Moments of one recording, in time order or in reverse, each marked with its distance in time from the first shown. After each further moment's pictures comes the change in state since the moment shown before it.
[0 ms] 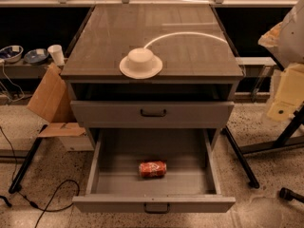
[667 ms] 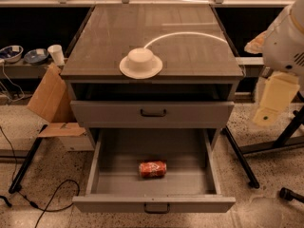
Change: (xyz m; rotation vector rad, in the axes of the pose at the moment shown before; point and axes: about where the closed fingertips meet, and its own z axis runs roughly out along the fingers) arm -0.015 0.006 0.018 -0.018 -0.031 -0.029
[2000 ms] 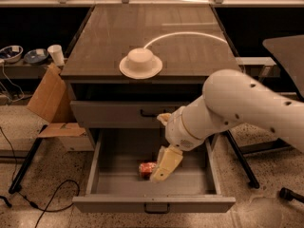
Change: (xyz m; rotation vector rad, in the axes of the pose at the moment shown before) arm -0.123 0.089 0.230 -0.221 -0.395 -0.028
